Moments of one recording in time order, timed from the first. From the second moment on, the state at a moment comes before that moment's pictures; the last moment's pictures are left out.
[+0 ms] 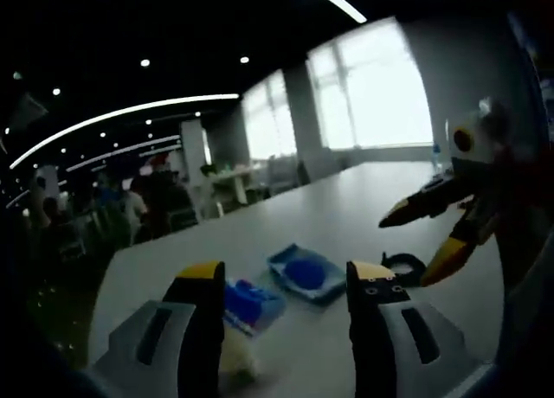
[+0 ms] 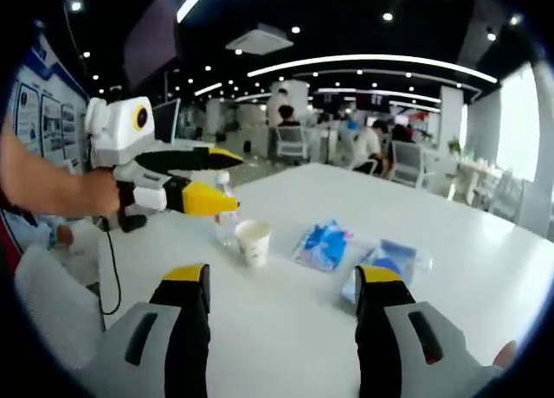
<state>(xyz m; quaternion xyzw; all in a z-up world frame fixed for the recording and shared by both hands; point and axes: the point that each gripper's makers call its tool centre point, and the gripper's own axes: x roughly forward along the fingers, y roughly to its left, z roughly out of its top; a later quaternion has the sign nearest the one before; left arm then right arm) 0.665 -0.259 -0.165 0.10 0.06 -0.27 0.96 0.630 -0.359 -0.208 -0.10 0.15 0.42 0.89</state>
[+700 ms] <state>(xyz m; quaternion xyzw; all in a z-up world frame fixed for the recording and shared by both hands) 0.782 -0.244 -0.200 0.16 0.14 -0.25 0.95 0.691 -0.331 -0.265 -0.09 0.19 0.40 0.89</state>
